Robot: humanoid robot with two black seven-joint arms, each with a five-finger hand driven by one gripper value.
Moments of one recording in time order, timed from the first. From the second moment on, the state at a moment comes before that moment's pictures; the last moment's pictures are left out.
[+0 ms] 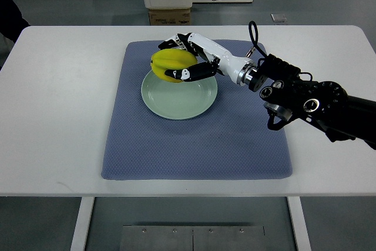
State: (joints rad) left arm -0.04 0.00 -0.11 -0.20 0.14 0.00 0.00; right arm 1.23 -0.08 -0.16 0.79 -0.42 -0.07 0.54
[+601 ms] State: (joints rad) left arm -0.04 0.00 -0.10 -0.20 0.14 0.00 0.00; right arm 1.18 0.00 -0.24 0.61 -0.42 -0.06 0.53
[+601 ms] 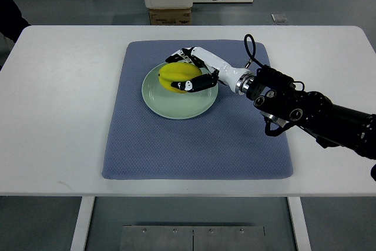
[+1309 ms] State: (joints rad) left arm -0.04 0.00 -0.11 -0.20 0.14 0.00 0.00; right arm 1.16 0.00 -0.24 0.61 -0.42 -0.06 0.49
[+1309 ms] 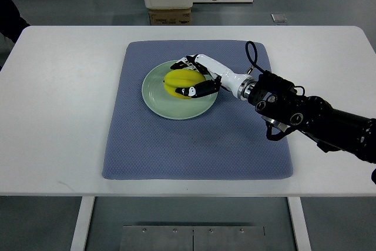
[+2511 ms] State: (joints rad) left arm -0.04 0.00 -0.11 -0.20 0.14 0.00 0.00; right arm 1.17 -0.01 -0.13 0.63 -0.37 -0.06 0.50
